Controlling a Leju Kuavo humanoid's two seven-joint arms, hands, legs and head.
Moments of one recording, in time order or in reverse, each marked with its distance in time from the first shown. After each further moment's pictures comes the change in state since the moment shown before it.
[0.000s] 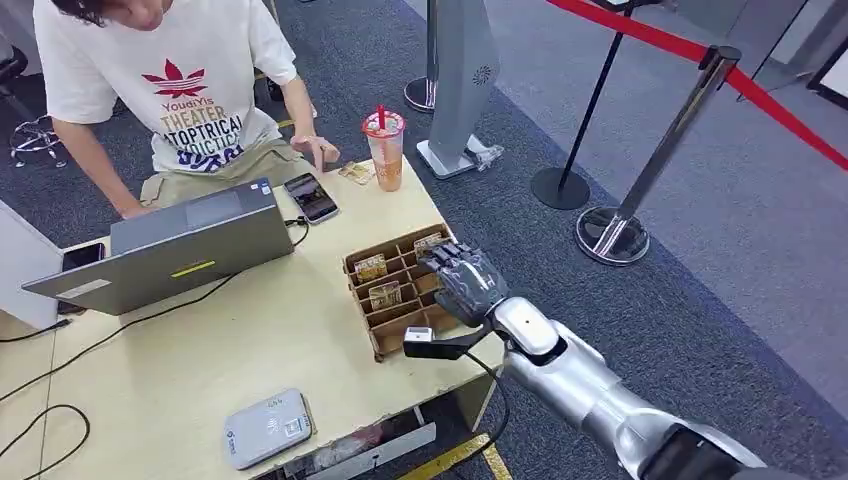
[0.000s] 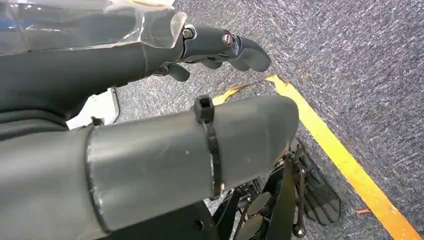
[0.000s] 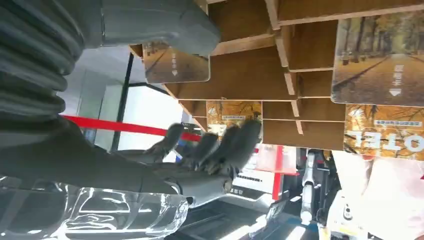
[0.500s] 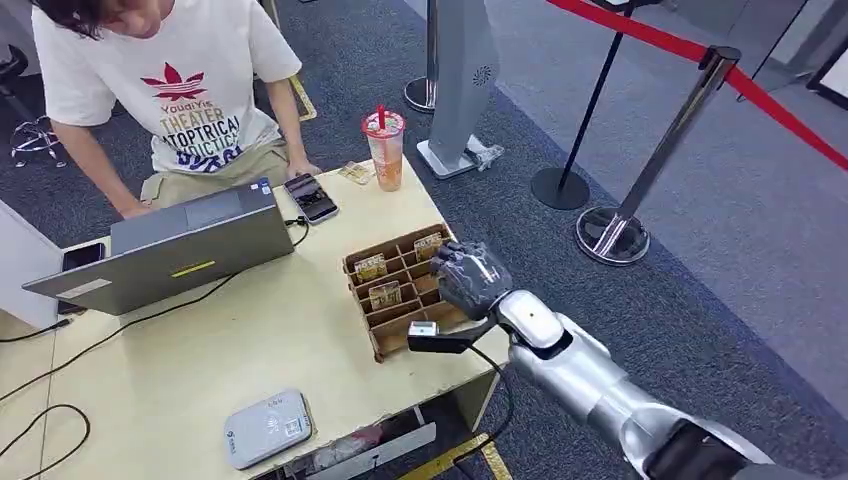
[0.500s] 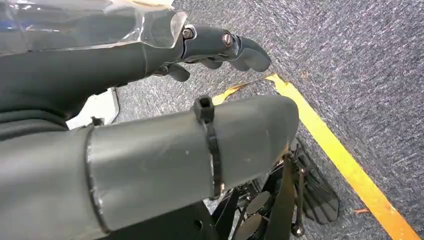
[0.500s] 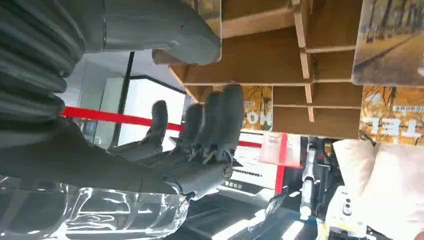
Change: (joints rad) left arm 0.000 0.001 0.000 0.000 0.010 0.002 0.000; right arm -0.014 -0.026 -0.006 -0.023 0.002 0.021 -0.002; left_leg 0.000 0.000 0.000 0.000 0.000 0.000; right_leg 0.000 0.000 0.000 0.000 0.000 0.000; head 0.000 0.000
